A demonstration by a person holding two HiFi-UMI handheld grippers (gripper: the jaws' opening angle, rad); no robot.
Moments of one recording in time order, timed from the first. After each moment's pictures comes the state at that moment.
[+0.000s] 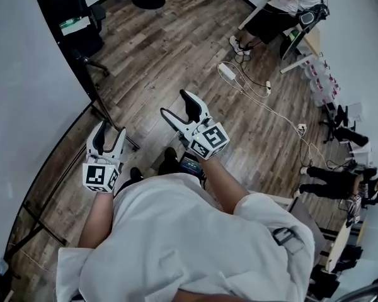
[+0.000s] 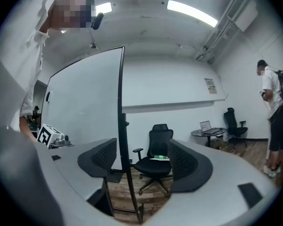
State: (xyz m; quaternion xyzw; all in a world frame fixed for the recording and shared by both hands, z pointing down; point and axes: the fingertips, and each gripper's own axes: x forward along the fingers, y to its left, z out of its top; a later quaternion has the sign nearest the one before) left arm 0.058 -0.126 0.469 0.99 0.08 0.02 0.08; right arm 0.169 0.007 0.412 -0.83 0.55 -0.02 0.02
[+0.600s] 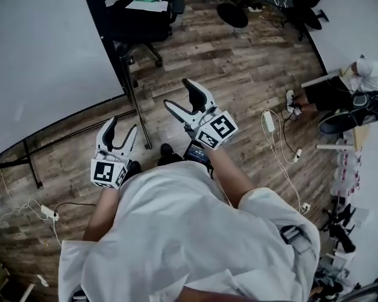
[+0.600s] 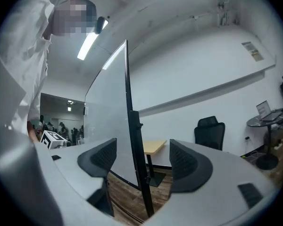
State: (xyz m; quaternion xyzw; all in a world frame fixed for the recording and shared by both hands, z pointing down) left arm 0.108 -0.166 0.477 0.99 -0.15 0.04 0.07; right arm 0.259 -0.137 0.410 -0.62 0.78 -0.04 0.05
